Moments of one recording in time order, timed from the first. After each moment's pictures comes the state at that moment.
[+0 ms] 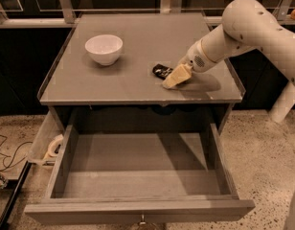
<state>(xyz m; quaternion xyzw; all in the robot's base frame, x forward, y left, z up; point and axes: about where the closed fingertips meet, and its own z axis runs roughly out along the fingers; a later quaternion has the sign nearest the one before) 0.682 -0.125 0.823 -0.45 0.83 0.15 0.30</state>
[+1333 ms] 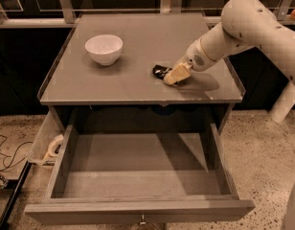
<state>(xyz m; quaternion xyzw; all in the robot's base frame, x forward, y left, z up) 0.682 -0.125 0.833 -0.45 0.83 0.15 0.30</state>
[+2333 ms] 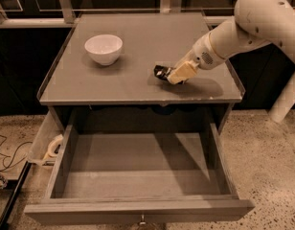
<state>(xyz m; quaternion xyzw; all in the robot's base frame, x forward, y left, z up) 0.648 -0.121 0.863 -0.47 0.81 0.16 0.32</state>
